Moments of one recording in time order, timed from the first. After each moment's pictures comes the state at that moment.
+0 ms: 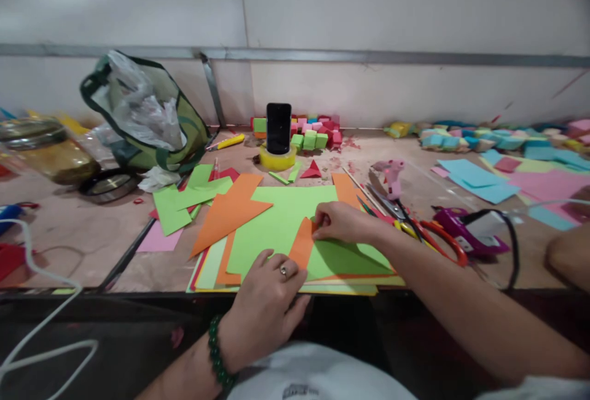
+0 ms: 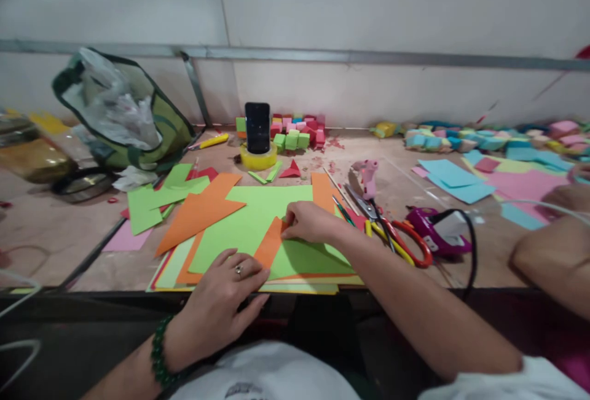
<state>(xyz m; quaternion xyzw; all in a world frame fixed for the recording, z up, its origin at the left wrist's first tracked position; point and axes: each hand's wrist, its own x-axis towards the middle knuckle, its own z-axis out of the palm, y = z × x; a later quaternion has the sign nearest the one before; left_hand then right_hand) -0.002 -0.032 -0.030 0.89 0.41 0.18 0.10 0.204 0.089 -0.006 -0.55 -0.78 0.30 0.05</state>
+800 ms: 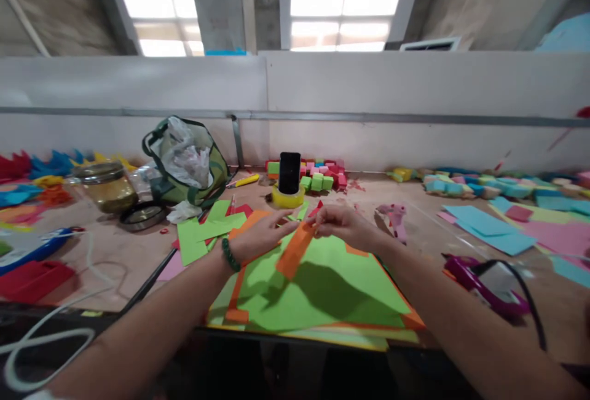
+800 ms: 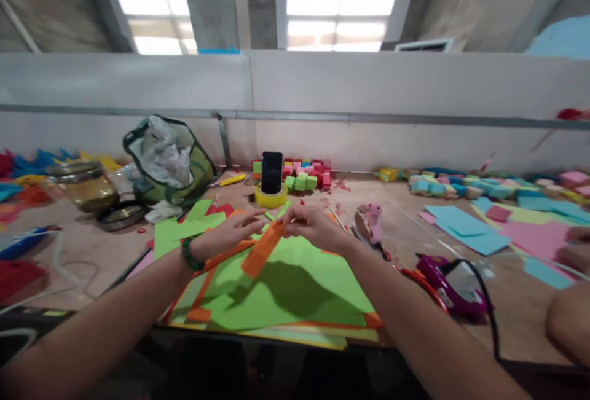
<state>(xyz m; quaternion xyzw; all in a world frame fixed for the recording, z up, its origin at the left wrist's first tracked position) -0.027 0.098 0.027 0.72 0.43 0.32 0.44 0.205 0.124 0.032 -0.31 -0.78 0.45 0.31</state>
